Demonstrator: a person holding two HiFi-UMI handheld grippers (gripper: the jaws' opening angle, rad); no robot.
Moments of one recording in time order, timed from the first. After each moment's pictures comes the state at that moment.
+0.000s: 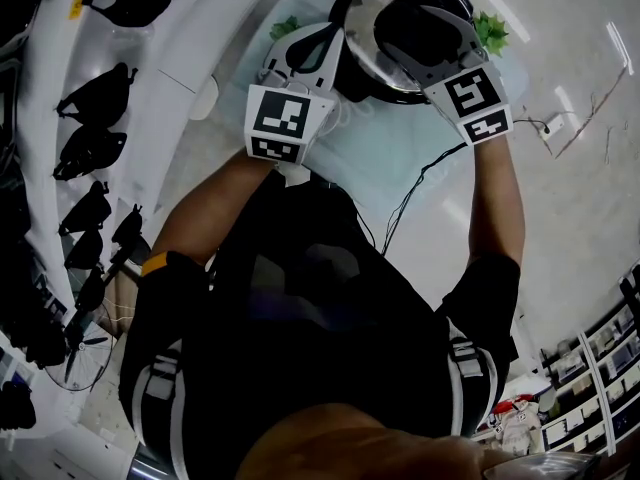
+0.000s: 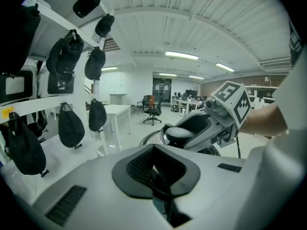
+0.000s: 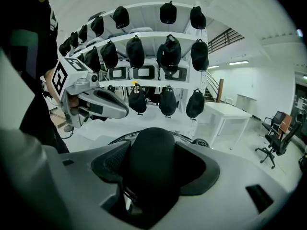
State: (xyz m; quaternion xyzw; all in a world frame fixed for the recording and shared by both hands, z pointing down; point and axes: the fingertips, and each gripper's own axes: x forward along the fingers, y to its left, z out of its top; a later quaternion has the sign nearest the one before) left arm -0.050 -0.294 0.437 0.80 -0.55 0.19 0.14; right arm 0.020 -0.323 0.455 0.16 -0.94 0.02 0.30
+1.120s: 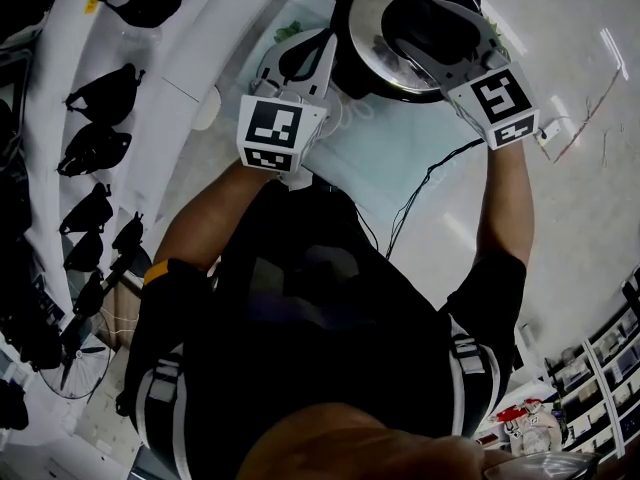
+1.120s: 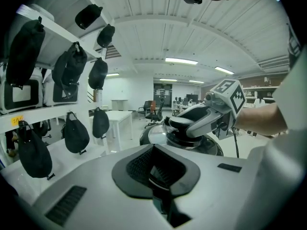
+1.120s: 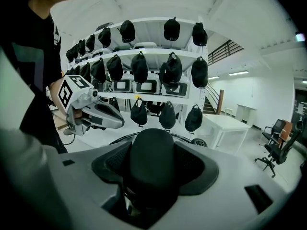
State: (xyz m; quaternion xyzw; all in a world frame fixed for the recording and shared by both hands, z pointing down) left arm -0.054 -0.267 0.401 0.80 -0.56 0.17 0.11; right arm 0.033 -0.312 0.388 0.16 -0.96 -0.02 0.25
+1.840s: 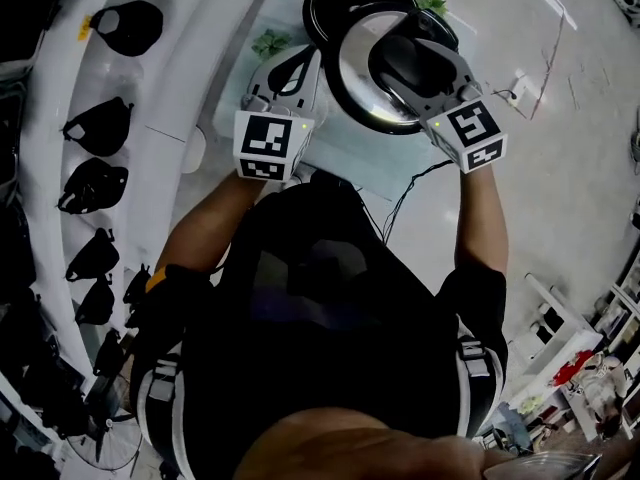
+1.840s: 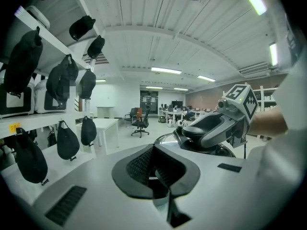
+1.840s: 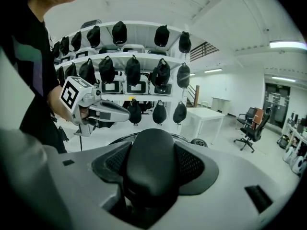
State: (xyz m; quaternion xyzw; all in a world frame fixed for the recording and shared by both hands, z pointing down) left arm -0.035 -0.174 0.358 0.86 -0.49 0.13 0.07; right arm 0.078 -0.171 0.361 0.30 -0.92 0.03 0.25
